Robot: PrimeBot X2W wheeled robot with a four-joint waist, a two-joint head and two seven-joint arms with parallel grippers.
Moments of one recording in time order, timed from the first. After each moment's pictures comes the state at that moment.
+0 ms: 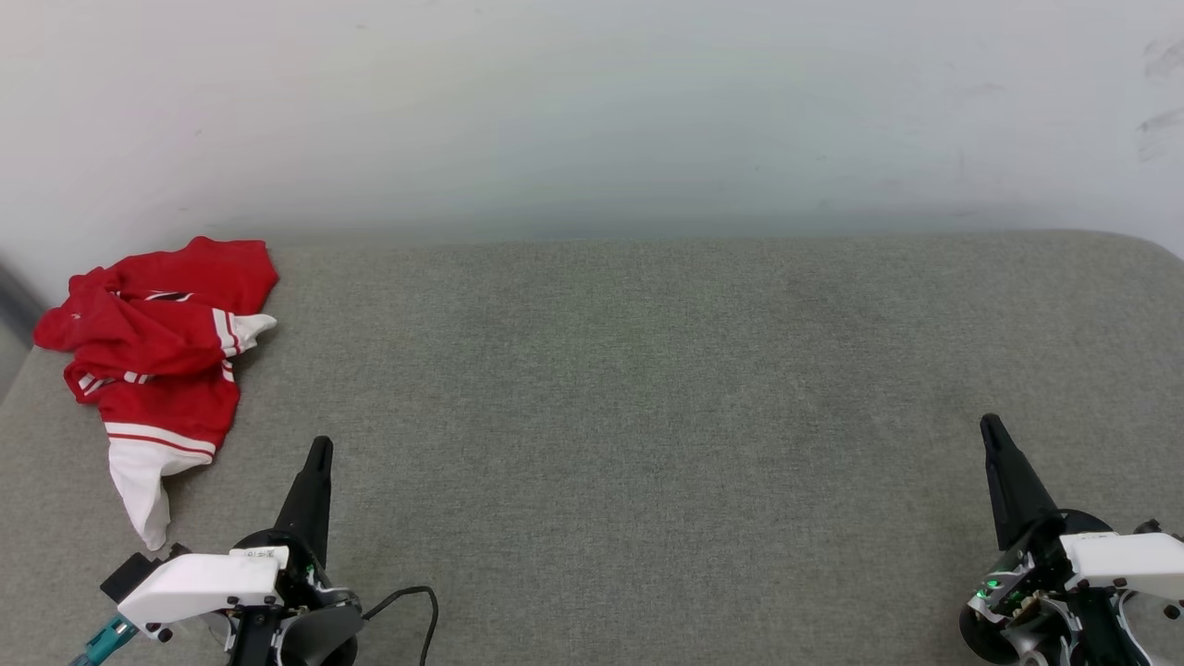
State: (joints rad) left arm -0.11 0.05 0.11 0.25 -1.61 -0.13 0.11; right arm -0.10 -0.05 -0.11 0.25 1.62 0.13 0.11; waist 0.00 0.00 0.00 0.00
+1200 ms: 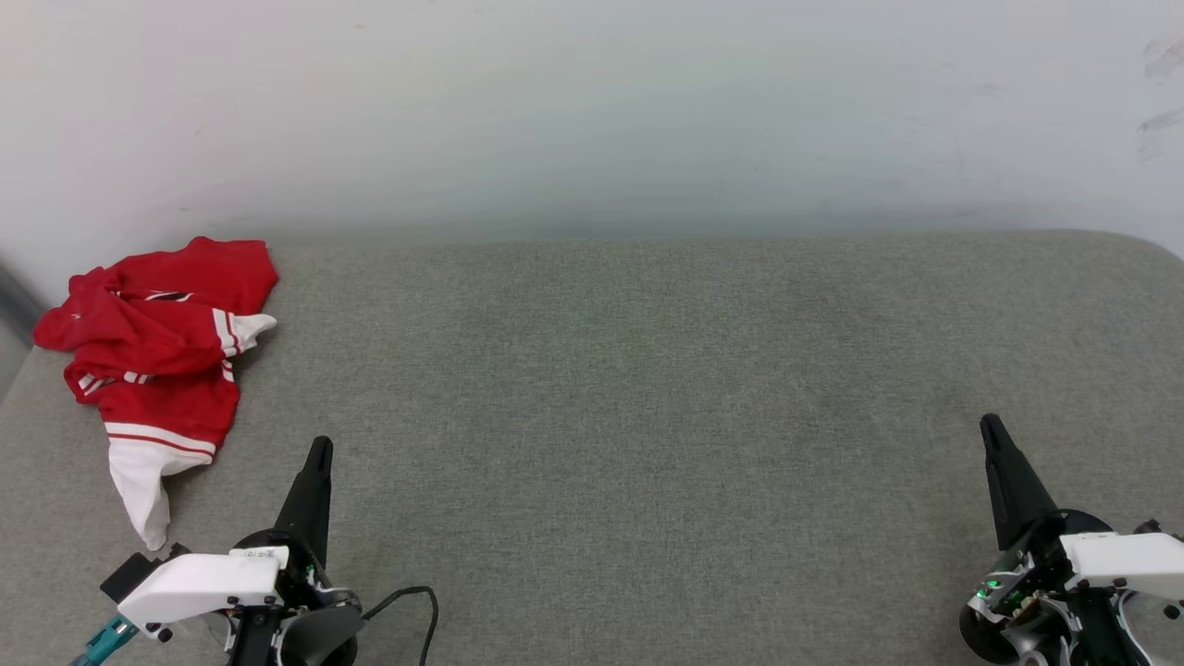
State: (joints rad) left arm -0.11 0.05 0.11 0.25 -1.61 -0.13 0.11; right arm -0.10 -0.05 -0.11 0.25 1.62 0.13 0.11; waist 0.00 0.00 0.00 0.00
